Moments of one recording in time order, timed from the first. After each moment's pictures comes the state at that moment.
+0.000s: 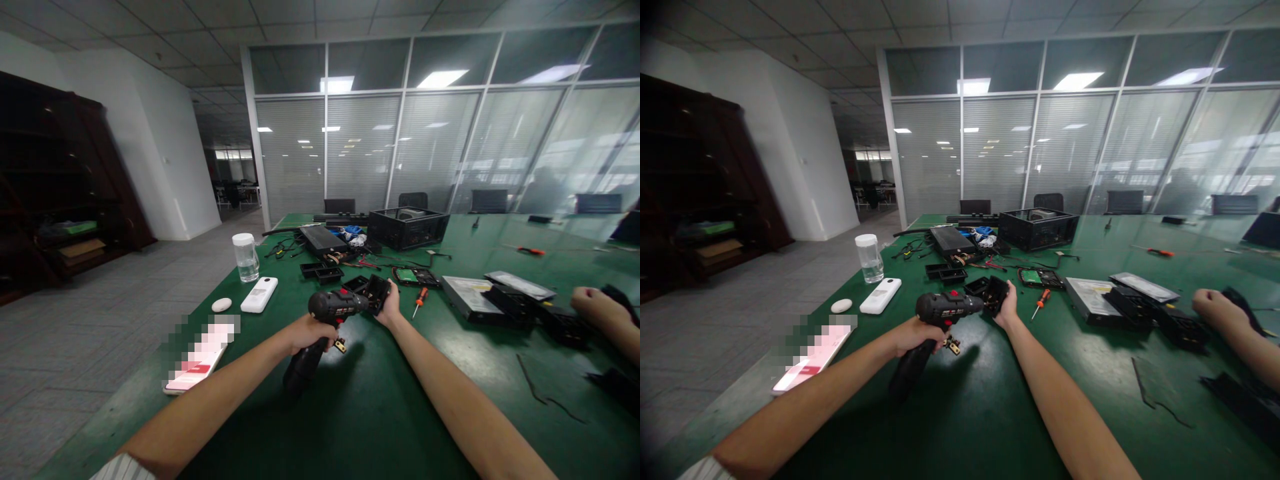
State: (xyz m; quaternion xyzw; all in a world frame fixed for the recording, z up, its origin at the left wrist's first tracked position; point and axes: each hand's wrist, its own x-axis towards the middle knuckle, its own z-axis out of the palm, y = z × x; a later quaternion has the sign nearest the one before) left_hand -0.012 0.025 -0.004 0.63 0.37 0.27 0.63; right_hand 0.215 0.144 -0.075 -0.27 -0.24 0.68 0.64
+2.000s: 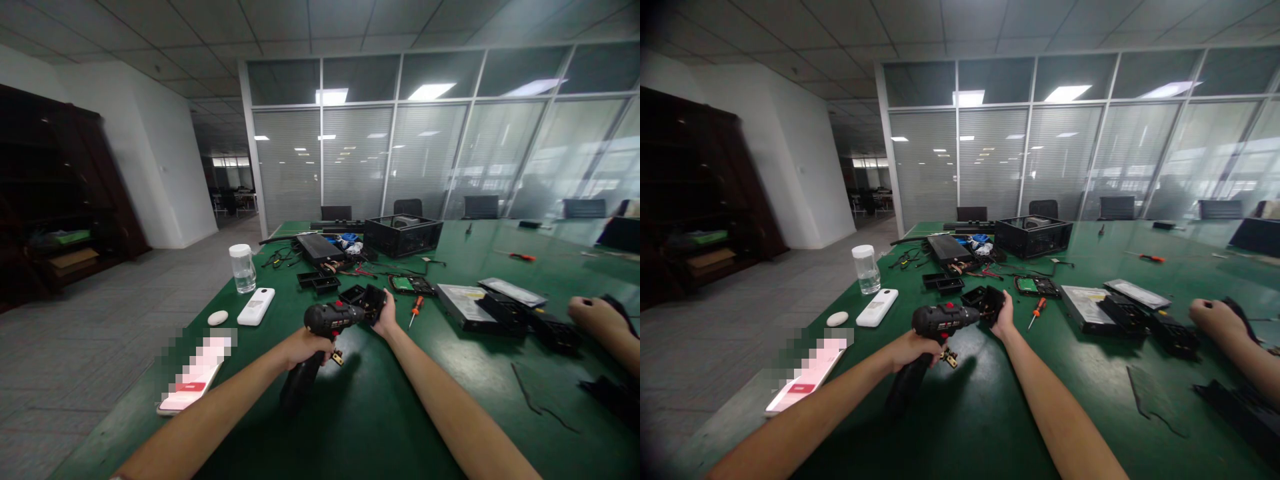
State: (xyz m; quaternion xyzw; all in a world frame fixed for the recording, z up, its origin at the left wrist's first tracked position) left_hand -0.017 0.029 -0.014 0.63 0.36 0.27 0.63; right_hand 0.217 0.151 -0.085 -0.25 -0.22 0.69 0.64
